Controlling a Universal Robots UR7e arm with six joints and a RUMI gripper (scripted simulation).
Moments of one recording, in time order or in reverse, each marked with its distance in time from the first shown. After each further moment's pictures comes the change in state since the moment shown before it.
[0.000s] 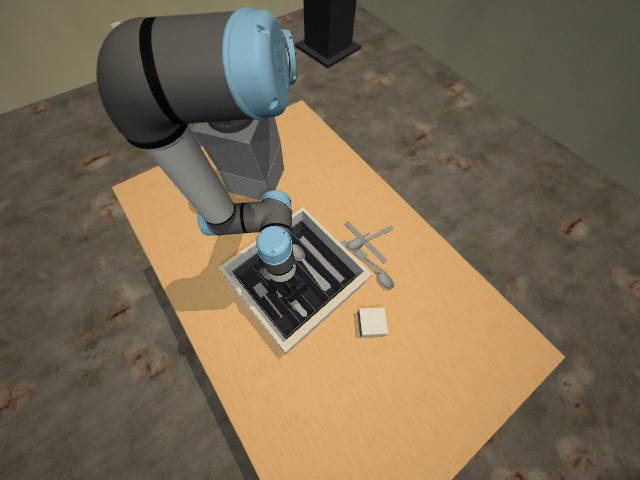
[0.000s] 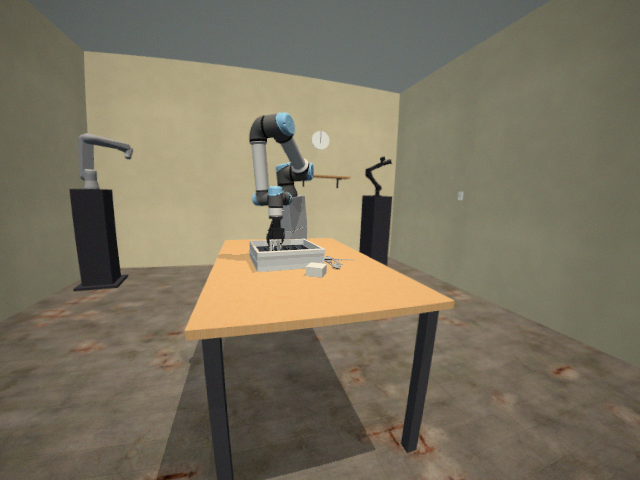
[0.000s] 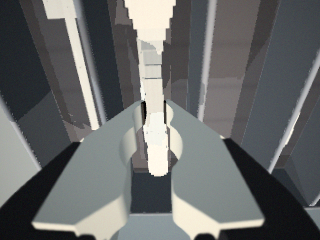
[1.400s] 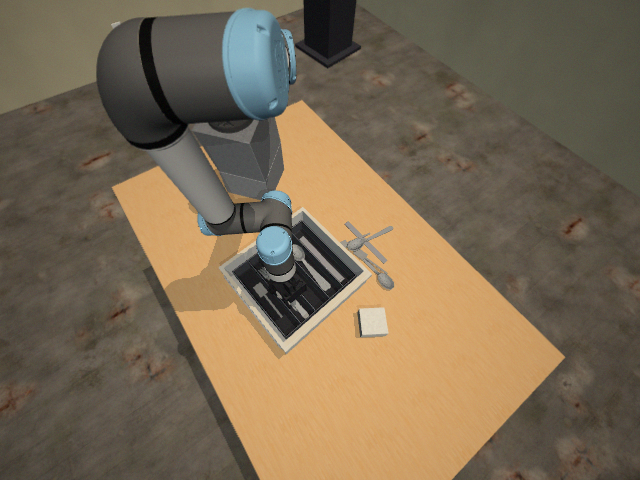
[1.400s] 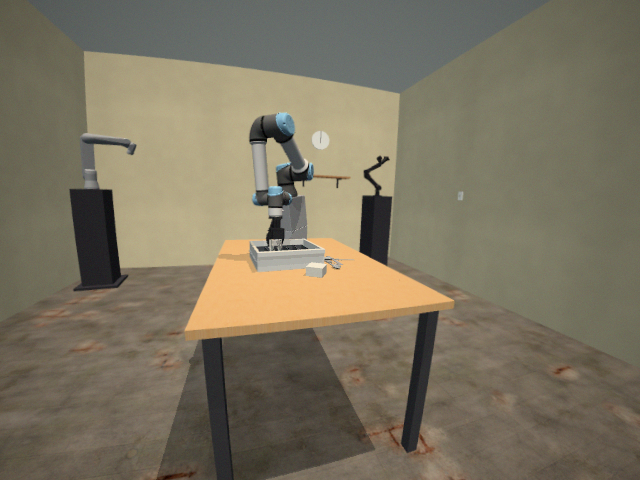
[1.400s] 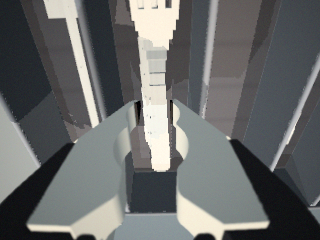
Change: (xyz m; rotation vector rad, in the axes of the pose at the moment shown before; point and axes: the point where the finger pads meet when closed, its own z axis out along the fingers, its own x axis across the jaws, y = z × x) arm -0.001 0.000 0.000 -0.001 -0.001 0.001
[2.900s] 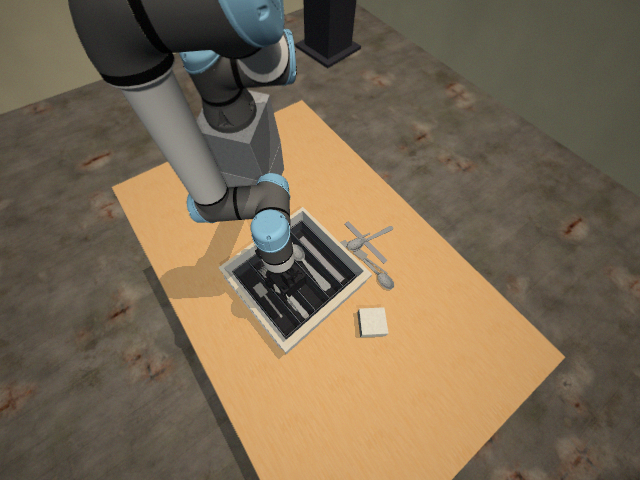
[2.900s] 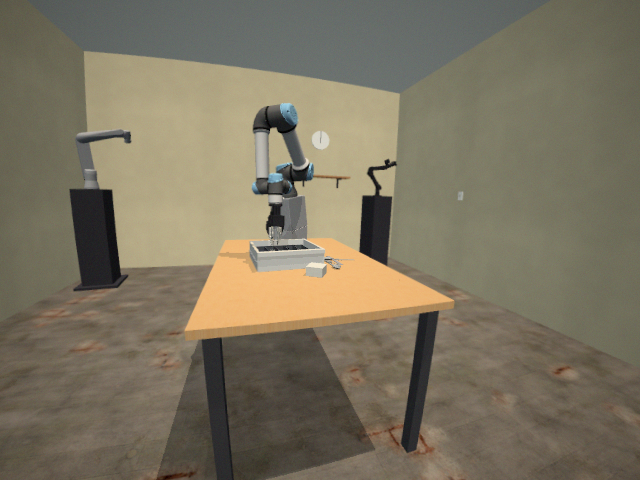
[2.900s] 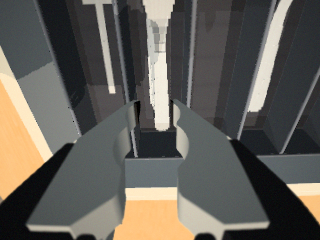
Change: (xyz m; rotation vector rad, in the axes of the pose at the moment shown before) arm -0.002 0.007 -0.066 -0.008 -0.005 -0.001
